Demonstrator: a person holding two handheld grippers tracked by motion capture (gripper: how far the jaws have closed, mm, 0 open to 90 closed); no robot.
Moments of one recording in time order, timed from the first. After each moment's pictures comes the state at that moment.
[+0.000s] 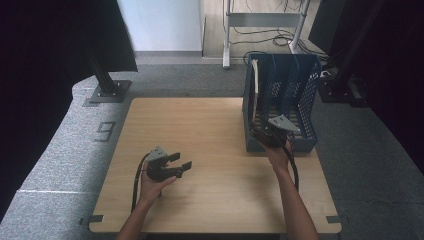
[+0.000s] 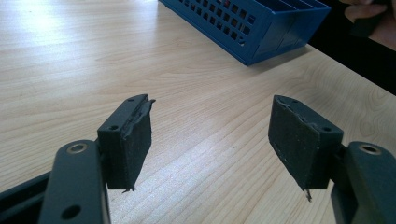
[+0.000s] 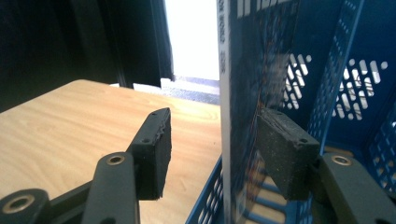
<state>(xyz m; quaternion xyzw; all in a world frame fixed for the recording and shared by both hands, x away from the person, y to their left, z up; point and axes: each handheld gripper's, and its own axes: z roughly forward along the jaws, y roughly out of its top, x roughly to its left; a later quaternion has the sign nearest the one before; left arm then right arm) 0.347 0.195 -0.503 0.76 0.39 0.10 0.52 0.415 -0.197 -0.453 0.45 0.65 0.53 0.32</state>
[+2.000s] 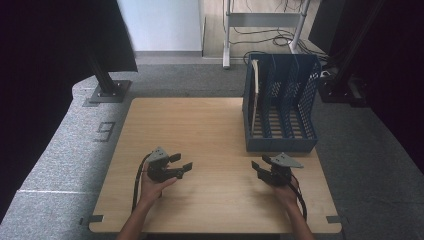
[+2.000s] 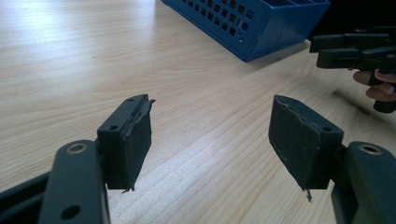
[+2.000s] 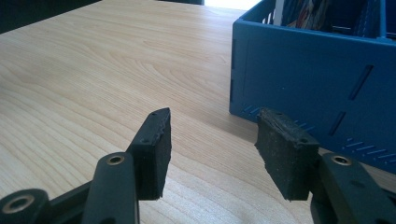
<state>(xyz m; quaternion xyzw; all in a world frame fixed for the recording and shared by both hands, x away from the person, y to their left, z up) 0.346 0.193 -0.503 0.76 0.38 0.10 0.51 0.336 -0.216 -0.532 0.43 0.72 0.49 0.24</state>
